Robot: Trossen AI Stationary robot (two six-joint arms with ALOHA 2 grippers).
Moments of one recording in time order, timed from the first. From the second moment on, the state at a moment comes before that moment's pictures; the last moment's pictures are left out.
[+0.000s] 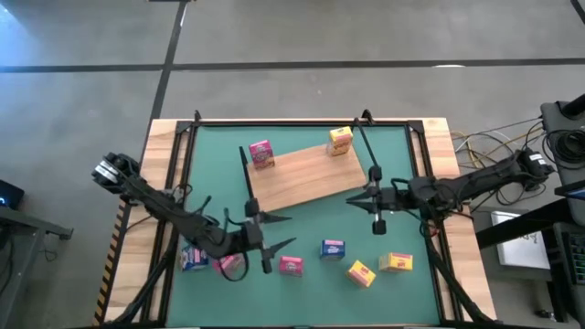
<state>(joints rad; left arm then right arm) -0.56 1.52 0.93 0.56 -0.82 0.10 0.21 0.83 0.33 0.52 0.17 -0.21</state>
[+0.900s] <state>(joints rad) -0.48 1.94 1.34 0.17 -0.63 -0.10 0.21 0.60 0.21 0.55 0.07 -0.20</state>
